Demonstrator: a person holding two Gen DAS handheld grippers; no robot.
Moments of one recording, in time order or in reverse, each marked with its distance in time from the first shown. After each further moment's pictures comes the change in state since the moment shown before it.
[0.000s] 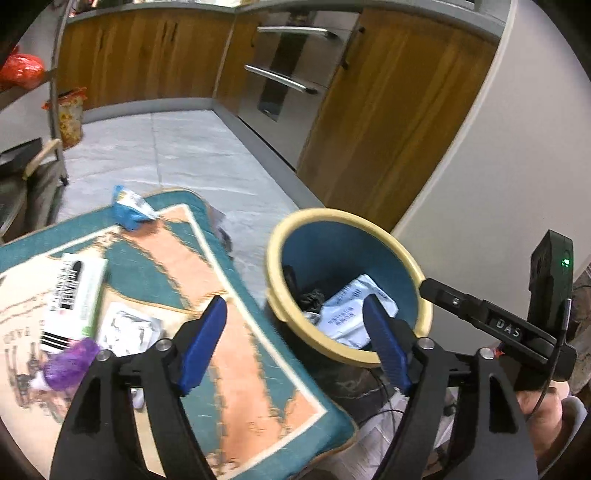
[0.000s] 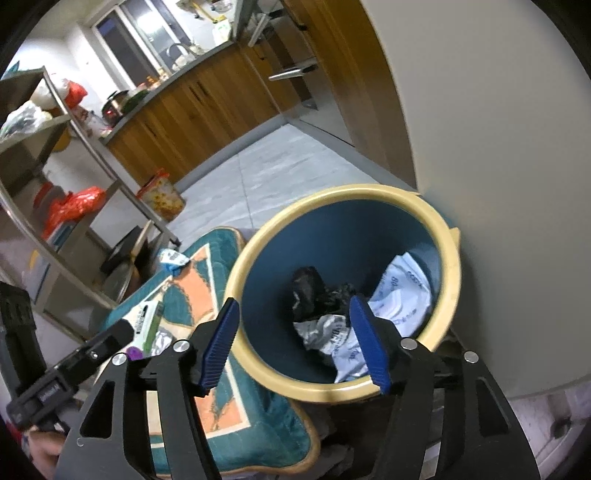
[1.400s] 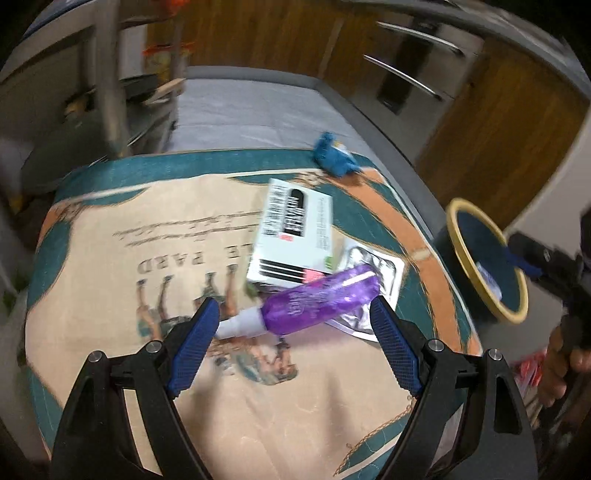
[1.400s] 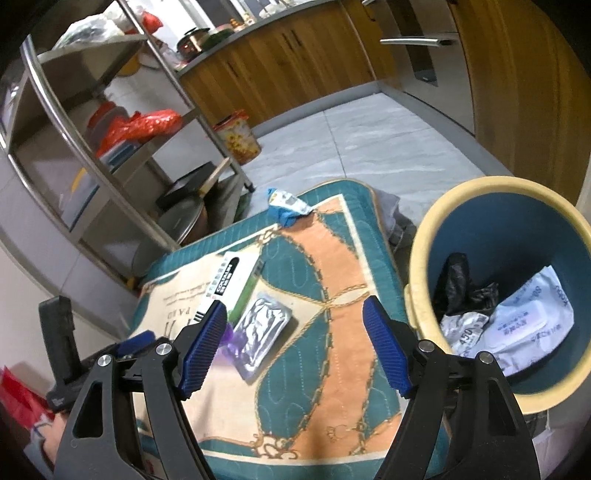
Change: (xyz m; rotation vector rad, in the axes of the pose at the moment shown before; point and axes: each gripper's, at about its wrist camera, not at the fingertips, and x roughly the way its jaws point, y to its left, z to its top) left arm -0.052 0.177 -0.058 -0.137 0.080 0.222; right arm 0.073 0.147 -0.022 -0.214 0.162 0.194
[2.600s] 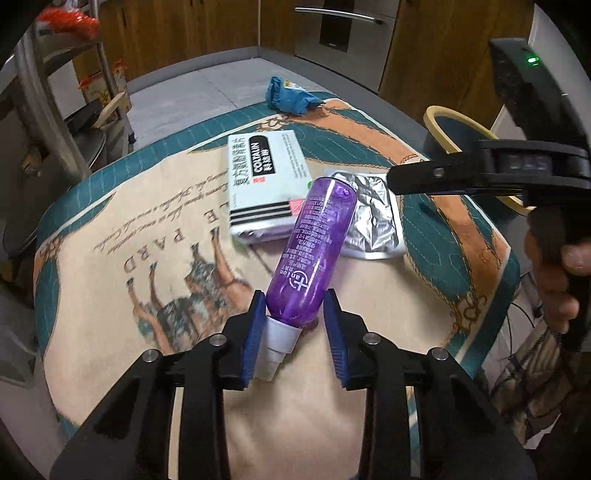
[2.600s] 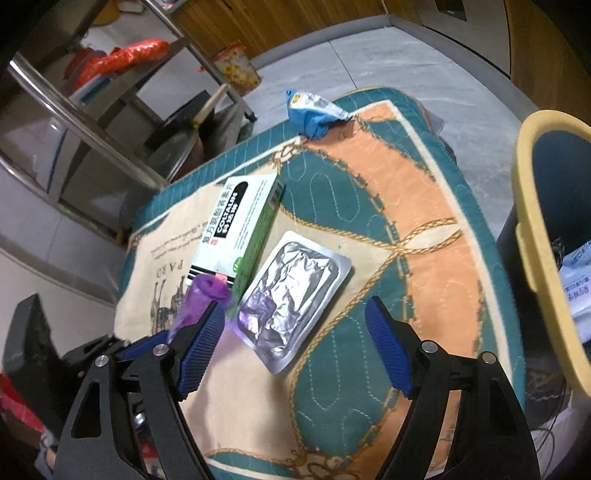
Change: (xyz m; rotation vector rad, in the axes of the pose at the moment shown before) left arm 0.010 -0.004 -0.031 0.273 0.131 0.016; right arm 0.100 0.039 -0.024 0.029 0.271 -0.019
